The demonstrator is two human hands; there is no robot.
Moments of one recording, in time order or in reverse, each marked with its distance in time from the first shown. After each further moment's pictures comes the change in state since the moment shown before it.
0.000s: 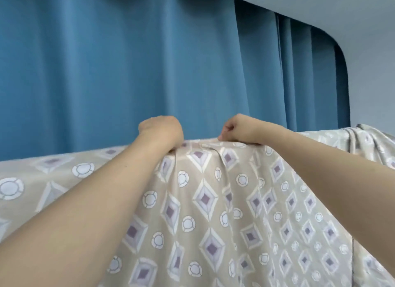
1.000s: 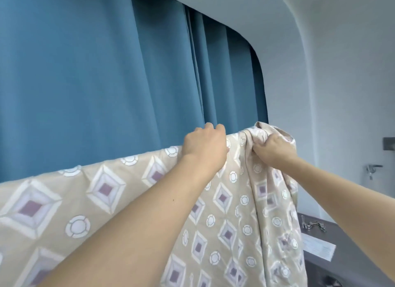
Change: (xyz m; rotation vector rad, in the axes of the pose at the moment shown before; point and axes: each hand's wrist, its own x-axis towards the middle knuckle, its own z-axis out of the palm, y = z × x) left_hand 0.012 0.366 0.060 -0.166 0.390 0.613; right_hand -0.090 0.360 -0.086 -0.281 0.466 0.664
